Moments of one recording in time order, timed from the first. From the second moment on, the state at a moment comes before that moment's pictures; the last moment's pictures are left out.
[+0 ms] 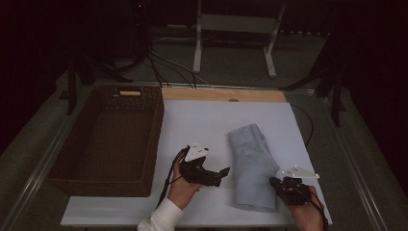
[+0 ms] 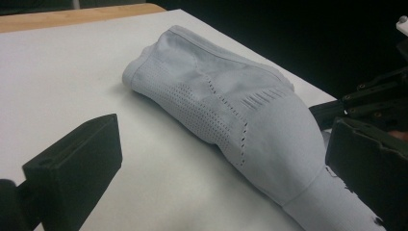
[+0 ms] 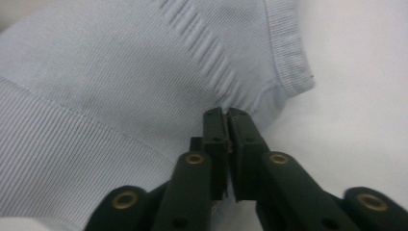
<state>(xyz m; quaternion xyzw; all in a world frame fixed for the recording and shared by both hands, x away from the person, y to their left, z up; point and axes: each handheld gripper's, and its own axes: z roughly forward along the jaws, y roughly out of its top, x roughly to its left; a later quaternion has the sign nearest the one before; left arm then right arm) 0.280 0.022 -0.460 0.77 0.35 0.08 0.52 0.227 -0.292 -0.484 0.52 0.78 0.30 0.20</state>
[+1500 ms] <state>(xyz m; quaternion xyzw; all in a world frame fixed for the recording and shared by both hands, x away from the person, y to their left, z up) 0.282 -0.029 -0.478 0.80 0.35 0.05 0.49 0.230 -0.299 -0.502 0.54 0.77 0.26 0.20</state>
